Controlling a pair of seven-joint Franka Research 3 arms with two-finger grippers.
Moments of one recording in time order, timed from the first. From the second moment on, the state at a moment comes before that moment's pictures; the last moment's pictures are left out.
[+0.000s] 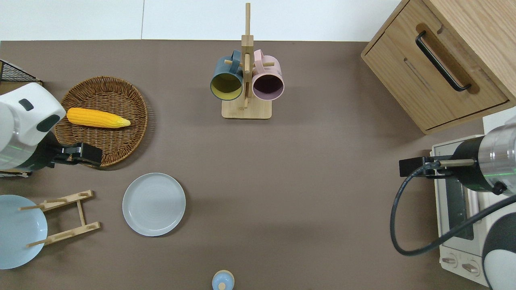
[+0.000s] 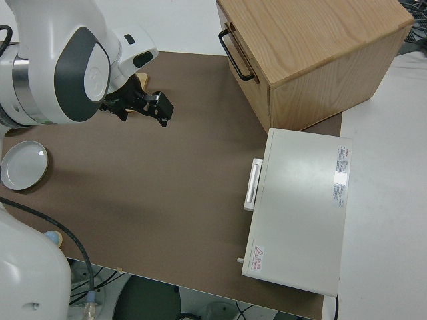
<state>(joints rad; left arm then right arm) 0.07 0.00 -0.14 -1.71 0.02 1.59 -0.05 -0.25 -0.12 0.37 -1.63 0.05 1.51 0.17</state>
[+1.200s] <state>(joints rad) 0.14 -0.08 -0.11 -2.30 0.03 2.09 0.08 -0.25 -0.12 0.37 -1.63 0.05 1.51 0.17</state>
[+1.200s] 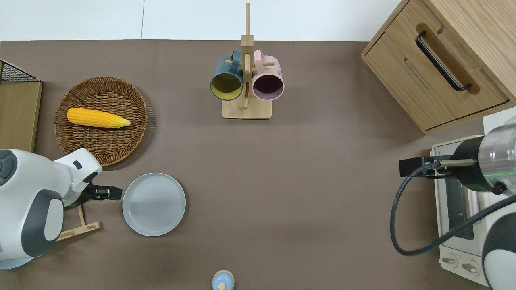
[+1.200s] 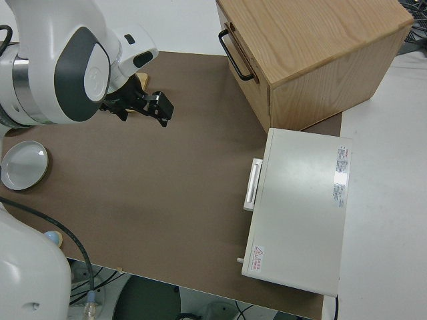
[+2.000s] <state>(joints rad) 0.14 -0.08 -0.11 -2.44 -0.03 2.20 0.07 -0.25 -0.12 0.37 -1.63 0.05 1.51 0.17</state>
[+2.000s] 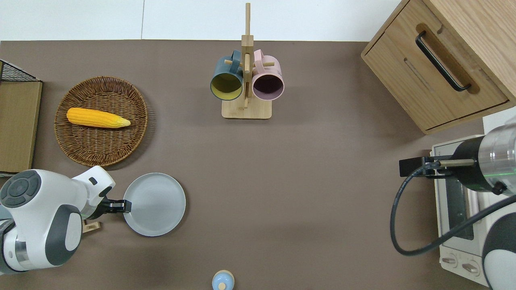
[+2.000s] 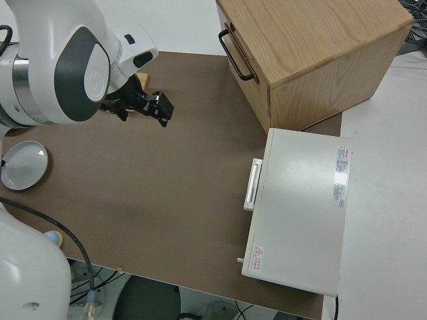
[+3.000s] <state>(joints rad) 0.14 -0.08 -0.11 -2.47 -0.10 2.20 0.01 -0.25 -0.12 0.37 -1.63 0.05 1.51 0.17</state>
